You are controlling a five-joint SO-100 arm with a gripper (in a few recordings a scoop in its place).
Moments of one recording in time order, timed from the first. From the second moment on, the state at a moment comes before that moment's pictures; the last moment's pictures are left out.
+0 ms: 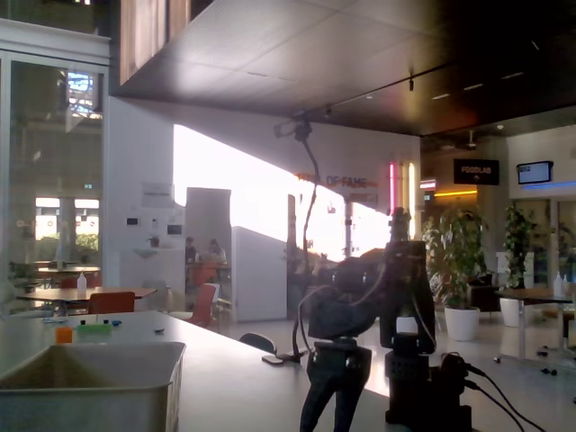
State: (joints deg) arm -34.2 84.6 97.3 60.2 8.1
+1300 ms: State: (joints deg) arm -31.6 57.7 73.1 73.7 8.1
